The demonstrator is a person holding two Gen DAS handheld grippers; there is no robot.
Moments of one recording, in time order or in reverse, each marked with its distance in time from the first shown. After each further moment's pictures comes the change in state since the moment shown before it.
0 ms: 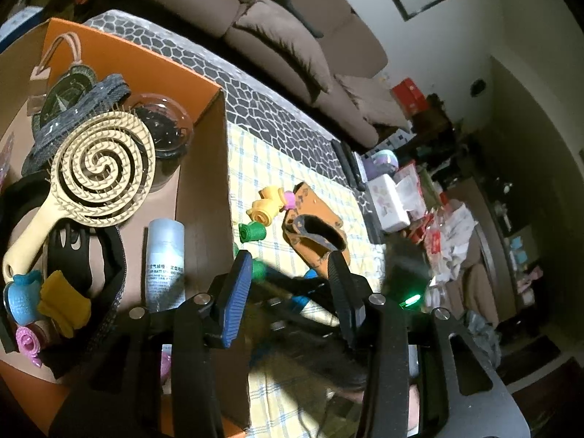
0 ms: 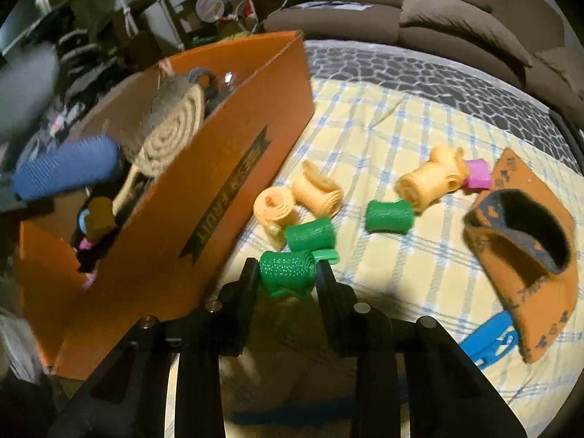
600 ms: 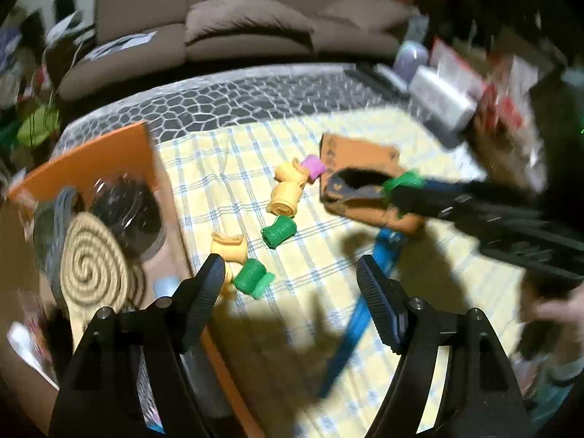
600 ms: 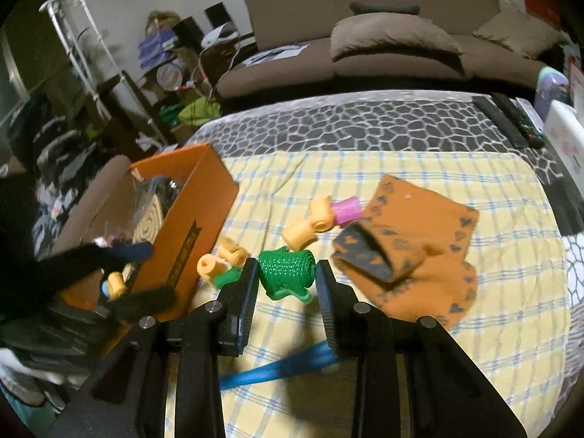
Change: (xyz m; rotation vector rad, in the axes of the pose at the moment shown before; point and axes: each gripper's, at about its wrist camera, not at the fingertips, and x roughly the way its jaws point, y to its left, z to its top) left arm 0.090 -0.083 -0.021 0.568 0.153 0.445; right arm -0.093 -0.087 0.006 0.217 -0.157 -0.010
